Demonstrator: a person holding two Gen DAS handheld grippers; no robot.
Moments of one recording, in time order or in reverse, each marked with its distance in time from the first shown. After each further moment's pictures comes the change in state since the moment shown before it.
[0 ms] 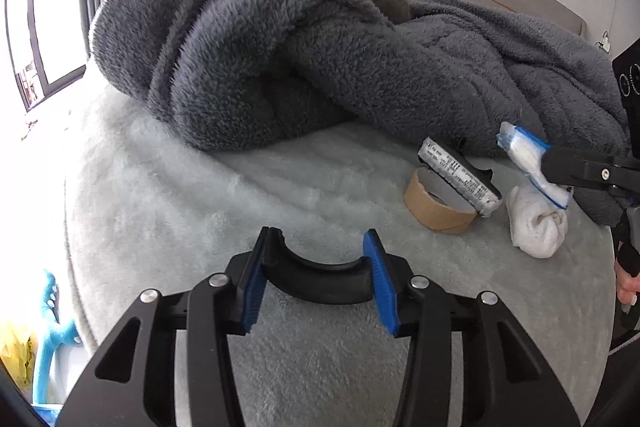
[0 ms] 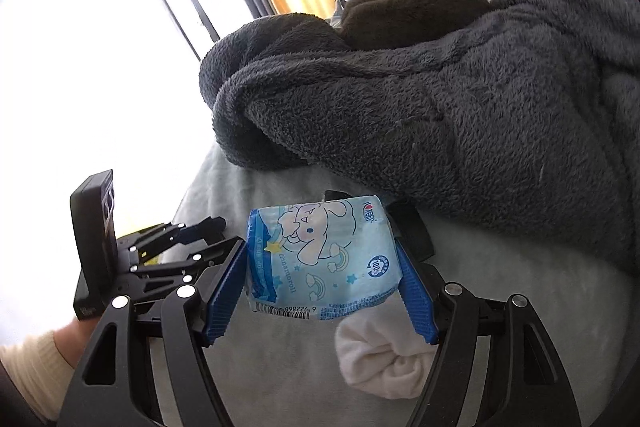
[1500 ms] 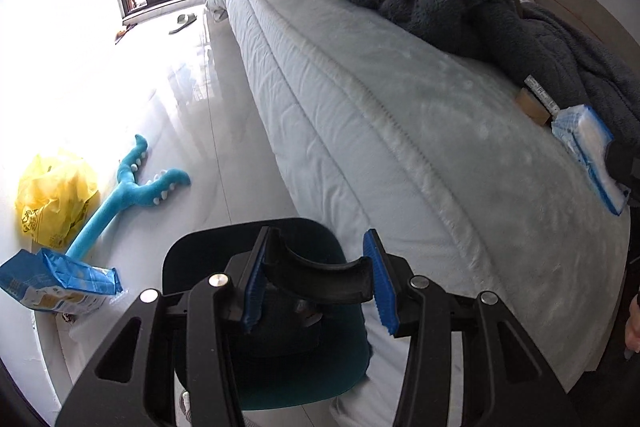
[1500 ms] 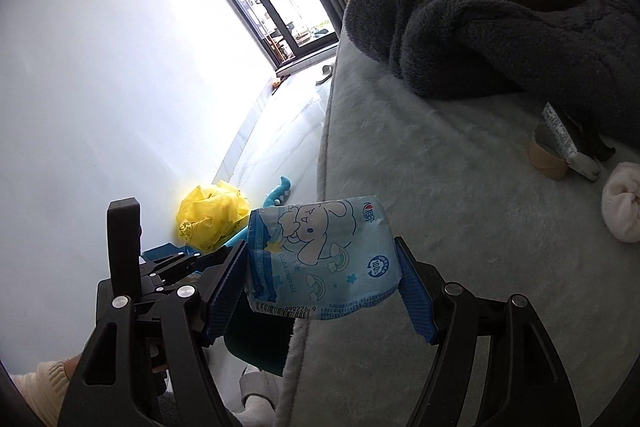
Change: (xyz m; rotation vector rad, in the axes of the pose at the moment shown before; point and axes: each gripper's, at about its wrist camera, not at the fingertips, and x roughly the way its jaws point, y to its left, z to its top) left arm -0.145 0.097 -0.133 -0.275 0.167 0.252; right arm 0.021 0.178 -0.076 -0.045 0.072 0.172
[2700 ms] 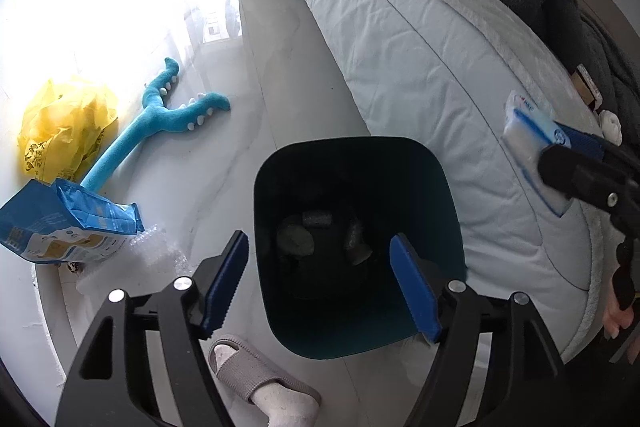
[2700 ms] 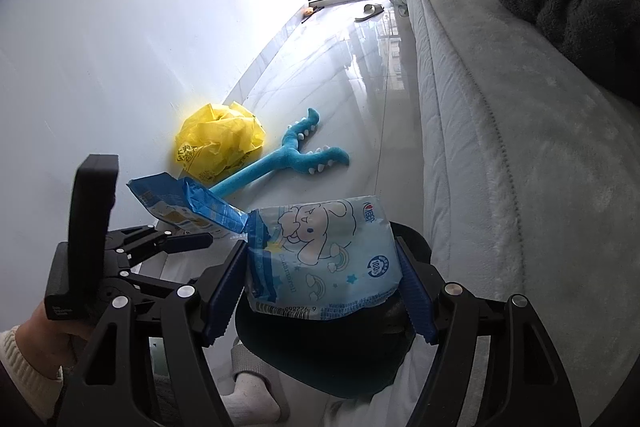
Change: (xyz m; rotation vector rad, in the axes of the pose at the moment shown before) left arm 0.003 0.125 -0.047 -0.107 0.181 -0.021; right arm 0.144 0.108 -0.028 -0.189 0.239 -0.025
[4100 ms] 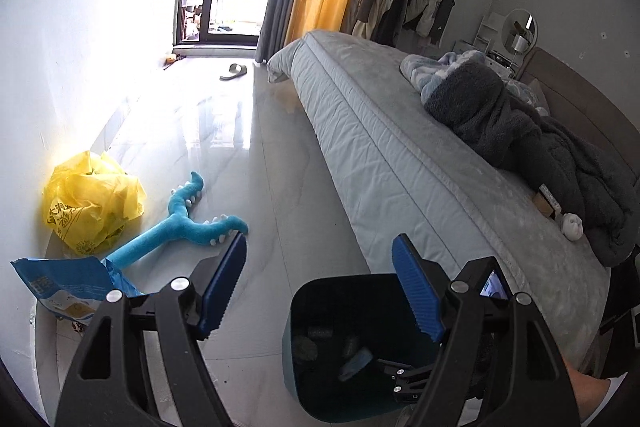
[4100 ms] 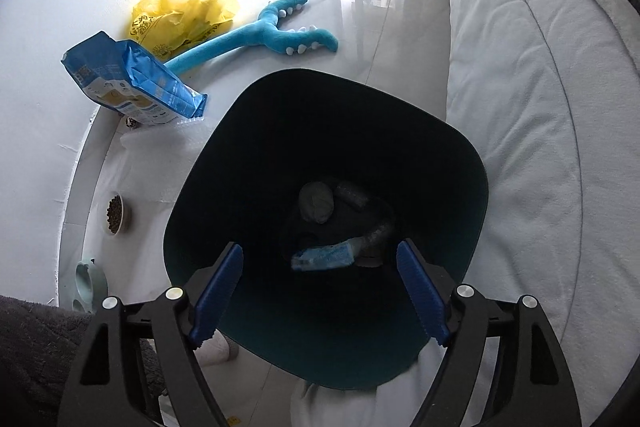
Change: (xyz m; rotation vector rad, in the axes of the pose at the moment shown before) left arm -0.113 0.033 0.017 -0.056 -0.489 -0.032; right arm 0.120 0.034 -0.048 -0.151 0.381 -0.181
